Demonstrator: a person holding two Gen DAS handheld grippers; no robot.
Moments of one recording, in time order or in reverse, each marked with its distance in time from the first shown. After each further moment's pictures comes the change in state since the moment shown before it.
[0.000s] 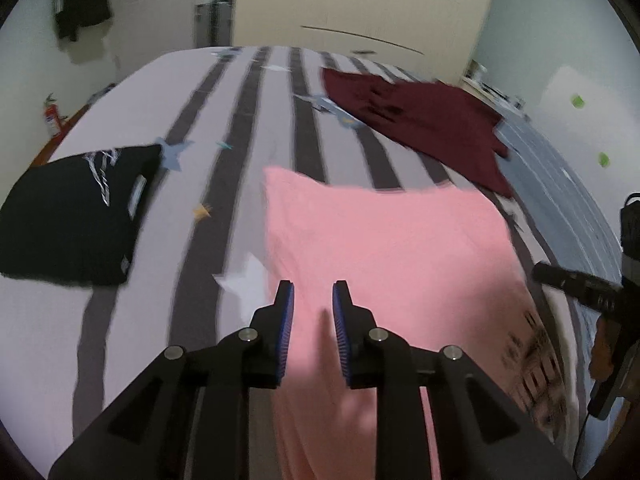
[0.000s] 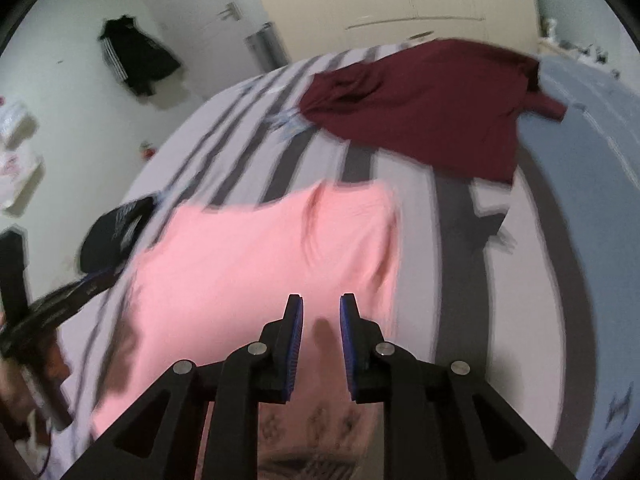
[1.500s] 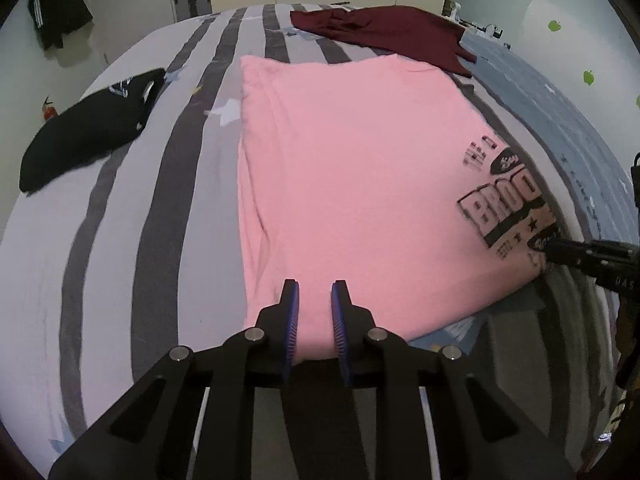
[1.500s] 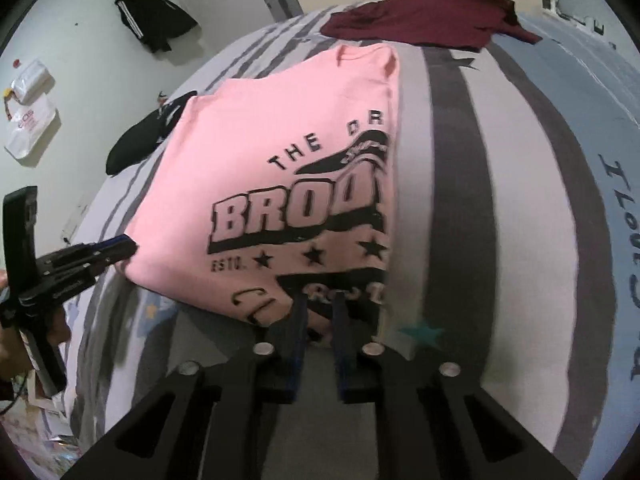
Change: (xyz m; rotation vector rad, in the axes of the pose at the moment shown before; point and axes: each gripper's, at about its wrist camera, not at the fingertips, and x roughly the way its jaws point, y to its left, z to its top) left arm -0.051 -0.044 -0.122 0.093 0.106 0.064; right arm -0.053 0.007 -0.154 -0.025 0.109 -0.032
